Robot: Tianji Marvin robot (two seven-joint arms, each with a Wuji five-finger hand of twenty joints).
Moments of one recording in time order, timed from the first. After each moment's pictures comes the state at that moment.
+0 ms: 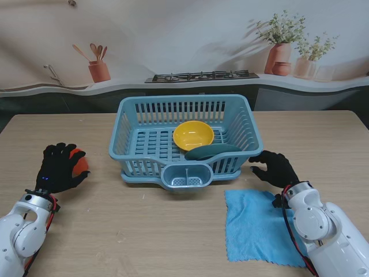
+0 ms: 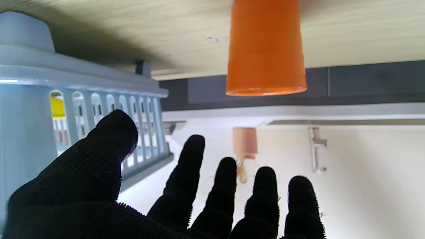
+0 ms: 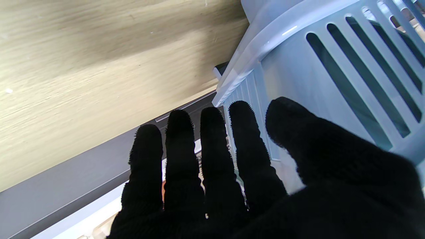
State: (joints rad) left arm 1.72 -1.05 -1.59 -1.40 1.17 -0.29 0.44; right arm -1.67 -1.10 1.45 -1.52 -0.63 -0.22 -0.07; left_hand 0.54 -0.37 0.64 -0.11 0.52 0.23 0.40 0.29 0.25 0.28 0.48 0.37 0.10 0.32 0.39 0.54 -0.09 0.29 0.50 0.60; right_hand 0.61 -0.43 0.92 -0.13 0.60 0.15 0.67 0.32 0.56 0.18 0.74 0.38 0.45 0.17 0.65 0.42 0.12 0.15 1.05 0.58
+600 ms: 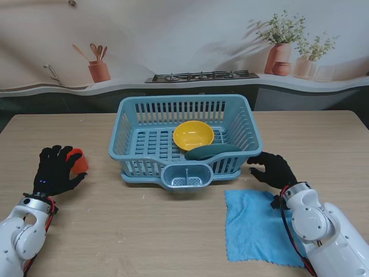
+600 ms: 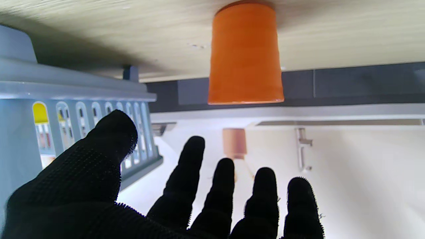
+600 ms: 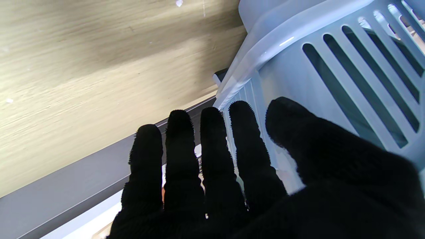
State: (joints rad) left arm 1.71 -1.05 -1.58 -1.34 1.17 -0.26 0.50; right arm -1.68 -1.10 1.44 -1.53 -0.63 -0.20 -0.05; left_hand 0.54 -0.37 0.64 -0.11 0.52 0.23 0.38 0.28 0.24 0.26 0.48 0.37 0.10 0.32 0.37 0.55 -0.09 0.28 0.47 0.65; right_hand 0.61 -0.43 0.92 -0.13 0.60 0.15 0.67 0.32 0.56 0.18 0.74 0.38 0.45 0.17 0.65 0.42 0.12 0.15 1.05 0.59
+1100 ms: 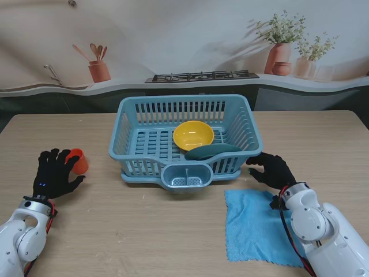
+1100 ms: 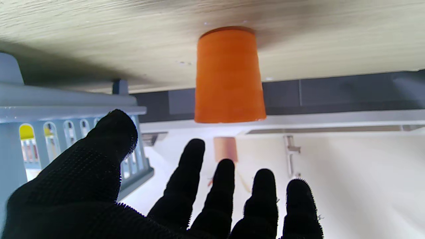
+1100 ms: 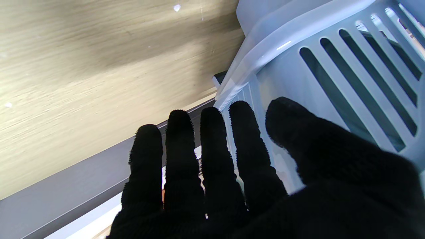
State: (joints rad) left arm 1.71 -1.05 -1.56 -1.30 1.18 -0.22 0.52; right arm -1.68 -1.10 1.43 -1.53 -0.63 -0.19 -0.05; left_hand 0.54 -0.37 0.64 -0.11 0.50 0.24 0.37 0.27 0.24 0.26 0.45 0.36 0.10 0.30 0.33 0.55 -0.09 0.26 0.42 0.67; right_hand 0.61 -0.43 0.92 -0.13 0.60 0.15 0.67 0.32 0.56 0.18 0.74 0.38 0.45 0.17 0.65 0.42 0.12 0.15 1.05 0.59
